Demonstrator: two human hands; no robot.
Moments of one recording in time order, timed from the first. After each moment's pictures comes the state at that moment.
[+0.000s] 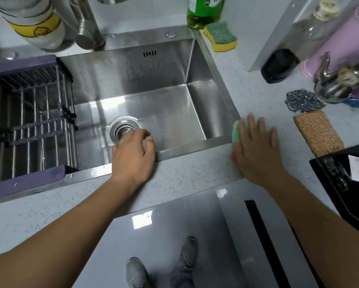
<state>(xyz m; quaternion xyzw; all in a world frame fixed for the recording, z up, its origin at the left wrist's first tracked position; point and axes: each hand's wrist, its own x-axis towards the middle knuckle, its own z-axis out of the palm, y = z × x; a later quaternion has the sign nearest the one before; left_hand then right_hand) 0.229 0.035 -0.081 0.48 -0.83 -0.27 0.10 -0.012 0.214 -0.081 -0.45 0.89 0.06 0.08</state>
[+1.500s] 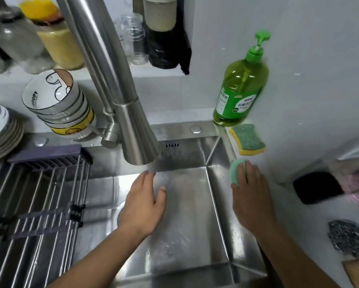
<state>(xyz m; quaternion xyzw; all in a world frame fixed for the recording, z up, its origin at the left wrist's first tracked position) 0.141 -0.104 -0.062 0.52 -0.79 -0.33 0.09 -0.104 0.018 -0.096 -0.47 0.88 -0.03 0.00</state>
